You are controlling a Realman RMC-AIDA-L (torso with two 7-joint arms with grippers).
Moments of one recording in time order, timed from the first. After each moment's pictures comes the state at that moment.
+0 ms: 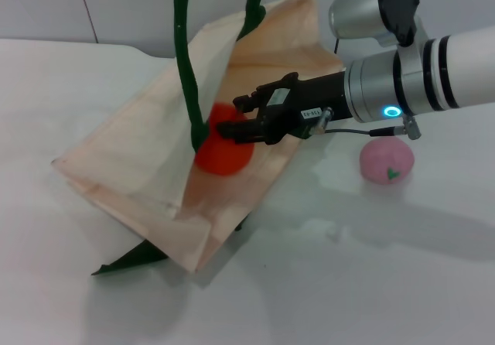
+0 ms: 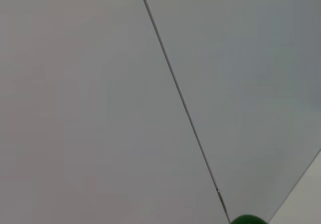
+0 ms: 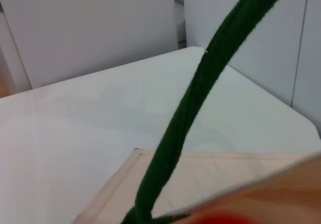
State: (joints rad) left arm -0.68 -2.03 1.26 1.83 -0.58 -1.27 0.57; right arm 0.85 2.03 -1.56 -0.77 -1.74 -1.00 1.91
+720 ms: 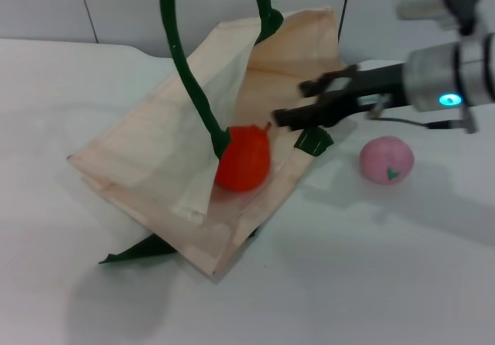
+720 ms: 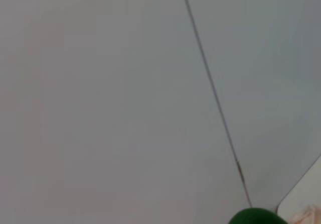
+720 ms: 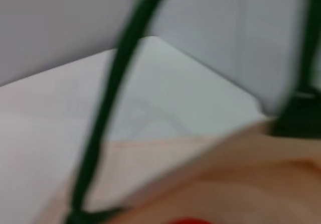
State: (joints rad) left arm -0.62 -2.03 1.25 1.83 -0.56 -1.26 0.57; right arm 0.80 1.96 -1.49 -0.75 -1.78 -1.01 1.99
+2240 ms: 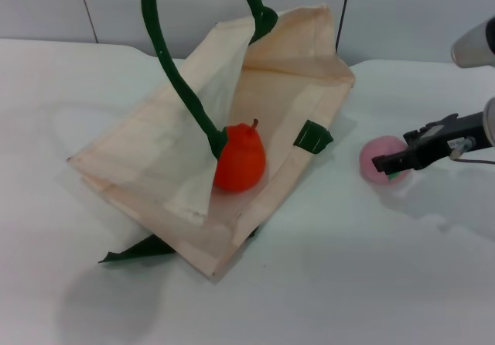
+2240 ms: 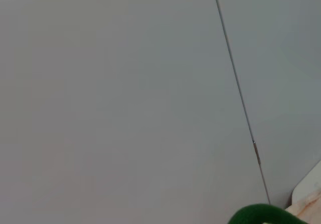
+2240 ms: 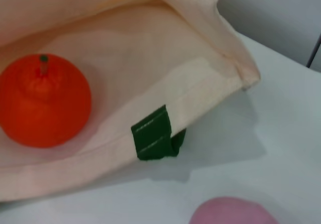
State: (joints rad) left arm -0.59 -2.03 1.24 1.85 -0.53 -1.27 0.56; right arm 0.67 2.01 -1.25 -0.94 -2.39 -1.15 2.27
